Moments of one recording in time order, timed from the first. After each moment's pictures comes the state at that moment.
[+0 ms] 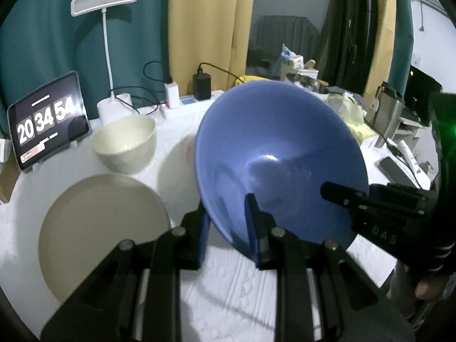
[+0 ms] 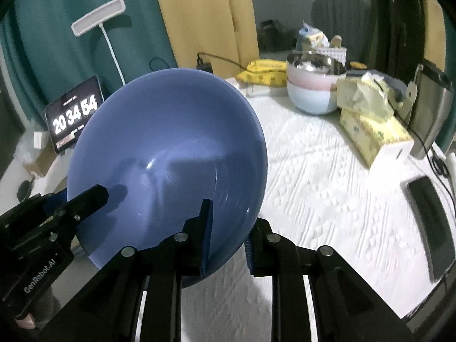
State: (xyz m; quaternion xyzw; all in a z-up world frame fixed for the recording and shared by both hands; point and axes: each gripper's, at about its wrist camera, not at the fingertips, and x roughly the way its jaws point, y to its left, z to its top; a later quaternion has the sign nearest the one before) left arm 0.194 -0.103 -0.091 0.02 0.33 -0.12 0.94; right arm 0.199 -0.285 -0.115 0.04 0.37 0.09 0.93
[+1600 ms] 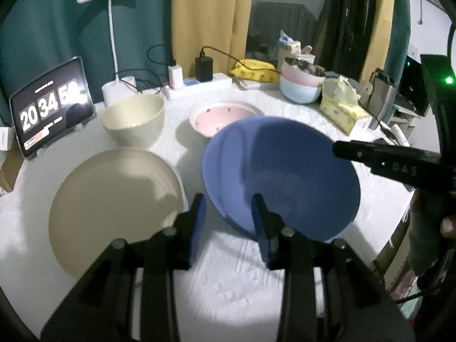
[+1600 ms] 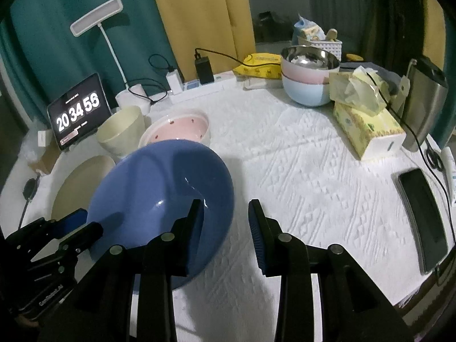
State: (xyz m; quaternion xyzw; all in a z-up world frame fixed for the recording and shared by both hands) left arm 0.172 -0.079 -0.087 0.02 0.36 -0.13 0.92; right arm 0.190 -0.289 -0.092 0.05 0.39 0.08 0.92
